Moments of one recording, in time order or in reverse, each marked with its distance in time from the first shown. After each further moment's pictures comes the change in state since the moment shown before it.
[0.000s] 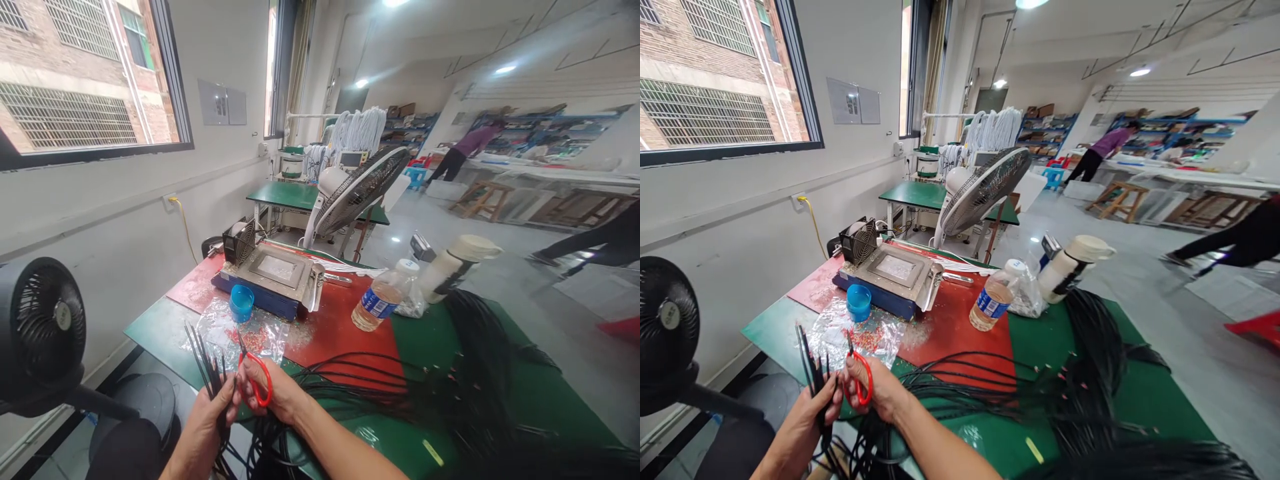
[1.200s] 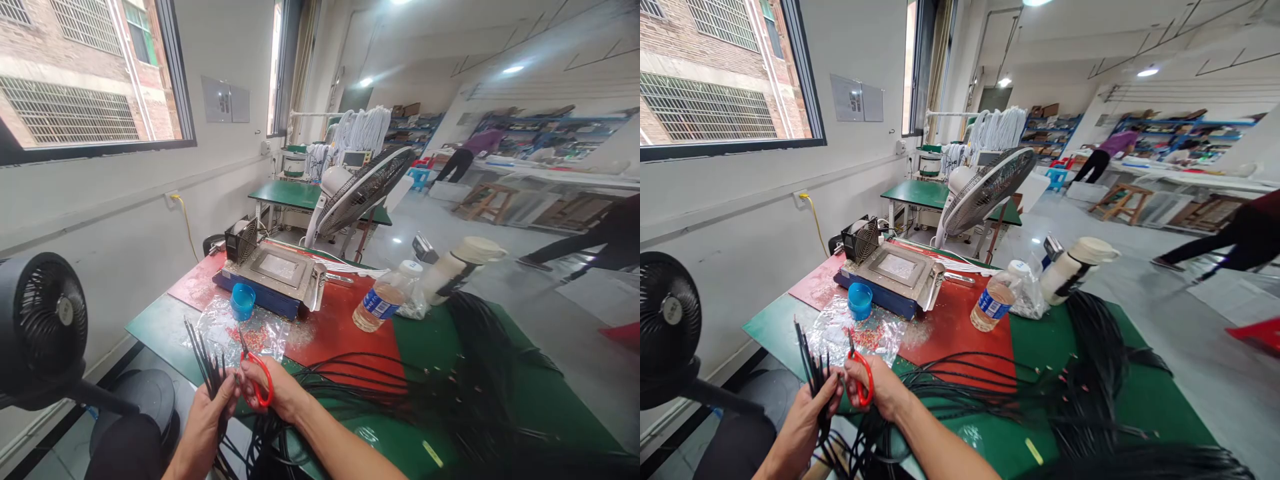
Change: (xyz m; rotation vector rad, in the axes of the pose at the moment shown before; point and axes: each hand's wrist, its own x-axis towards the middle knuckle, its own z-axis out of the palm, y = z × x) left_hand 0.003 -0.006 -0.003 0.038 0.127 0.061; right_hand -0.001 -0.003 0.000 -0.079 0.032 0.018
